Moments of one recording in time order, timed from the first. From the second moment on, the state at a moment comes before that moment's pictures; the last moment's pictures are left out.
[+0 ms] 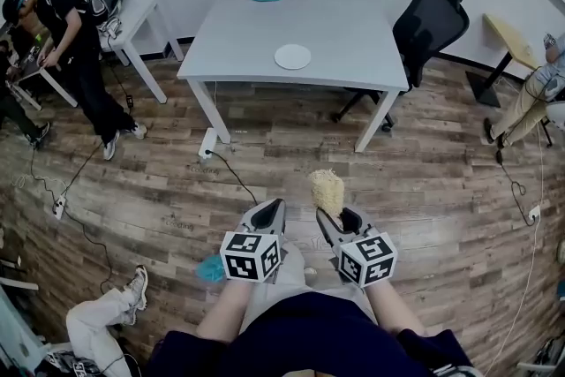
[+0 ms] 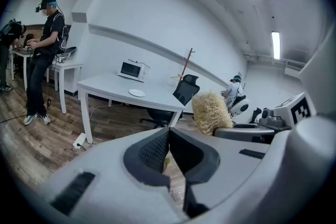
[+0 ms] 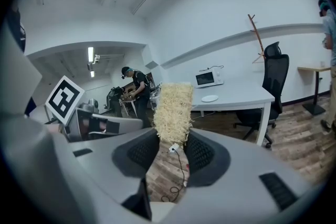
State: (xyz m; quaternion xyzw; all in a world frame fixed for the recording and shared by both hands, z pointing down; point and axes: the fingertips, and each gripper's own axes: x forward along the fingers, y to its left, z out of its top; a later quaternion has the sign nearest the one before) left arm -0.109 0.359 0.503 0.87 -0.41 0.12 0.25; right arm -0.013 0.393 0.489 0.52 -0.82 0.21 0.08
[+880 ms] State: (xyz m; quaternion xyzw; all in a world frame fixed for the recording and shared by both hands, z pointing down) left arm -0.102 0.192 0.508 0.87 -0.40 0.13 0.25; right arm -0.008 0.231 0.486 0.53 -0.82 0.21 0.09
